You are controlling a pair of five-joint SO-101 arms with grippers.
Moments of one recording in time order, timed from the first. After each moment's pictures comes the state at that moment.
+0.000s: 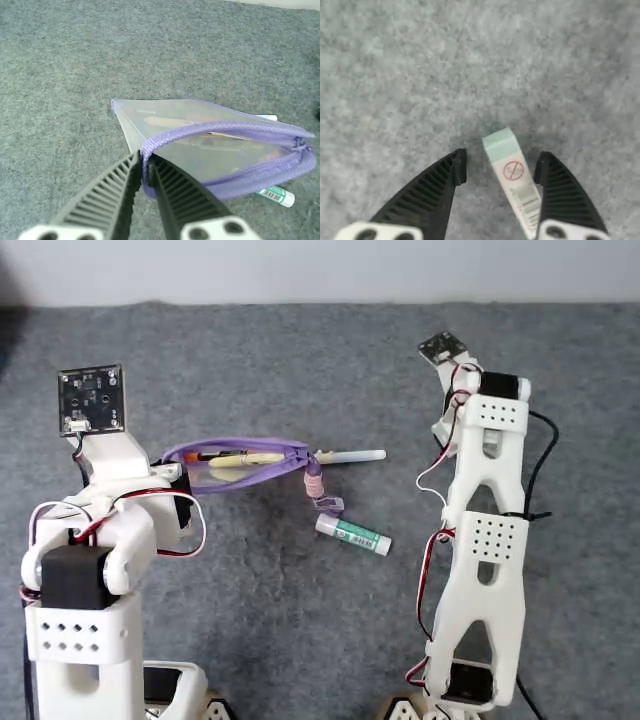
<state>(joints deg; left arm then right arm) -1.8 -48.7 25.9 81.4 15.9 7.2 71.6 -75.9 88.3 36.9</state>
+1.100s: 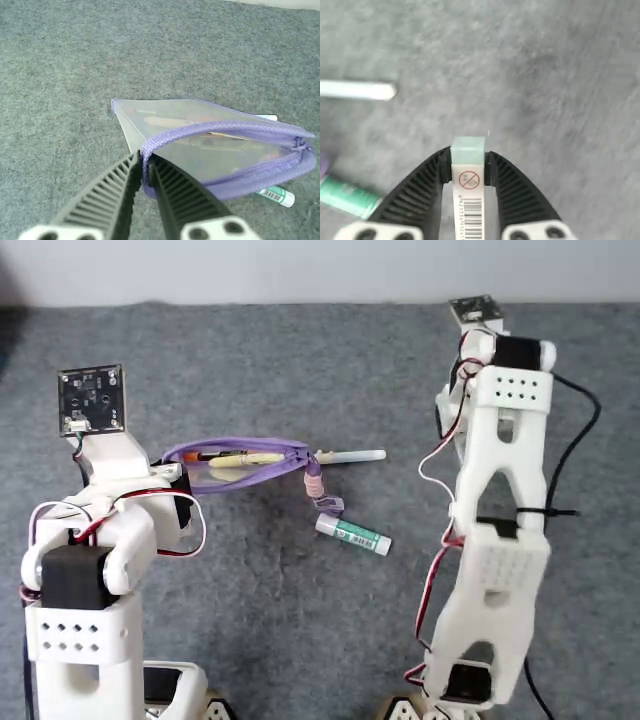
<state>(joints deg) -1.8 -48.7 25.9 81.4 15.9 4.3 36.1 -49.2 100.5 12.6</state>
